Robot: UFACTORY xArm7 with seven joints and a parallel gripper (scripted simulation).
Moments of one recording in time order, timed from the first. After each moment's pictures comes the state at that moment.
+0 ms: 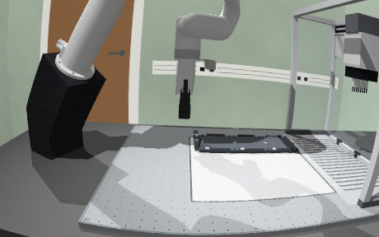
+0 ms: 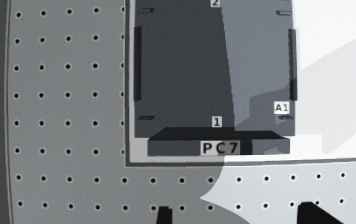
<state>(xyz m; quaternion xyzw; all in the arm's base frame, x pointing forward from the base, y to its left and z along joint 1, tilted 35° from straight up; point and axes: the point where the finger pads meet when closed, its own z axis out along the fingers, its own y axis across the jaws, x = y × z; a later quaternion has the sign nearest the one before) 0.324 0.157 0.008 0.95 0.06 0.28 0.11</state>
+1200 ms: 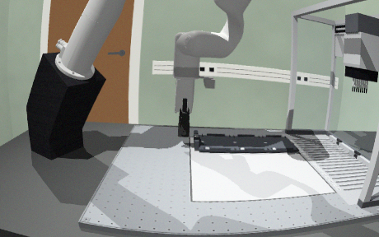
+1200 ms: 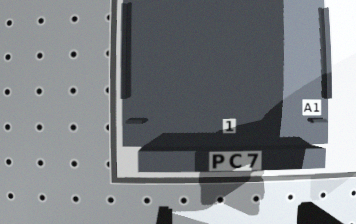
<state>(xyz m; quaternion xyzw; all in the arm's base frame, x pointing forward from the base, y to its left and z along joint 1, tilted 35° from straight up) 0.353 0.148 -0.035 0.95 0.06 0.28 0.11</state>
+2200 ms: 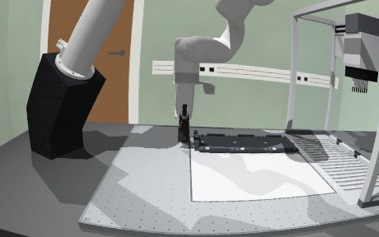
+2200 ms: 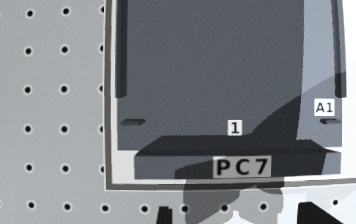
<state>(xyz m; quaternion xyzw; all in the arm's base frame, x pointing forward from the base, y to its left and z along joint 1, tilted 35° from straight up) 0.361 0.146 -0.049 0.95 0.06 0.28 0.11</state>
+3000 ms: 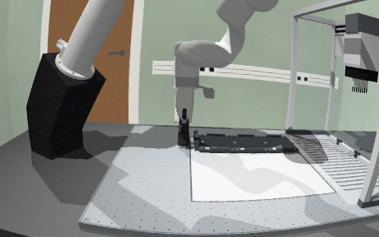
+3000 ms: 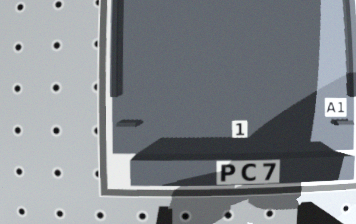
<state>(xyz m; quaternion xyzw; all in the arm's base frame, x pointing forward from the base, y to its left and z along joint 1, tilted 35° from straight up) 0.368 0.144 -0.058 0.95 0.06 0.28 0.11</state>
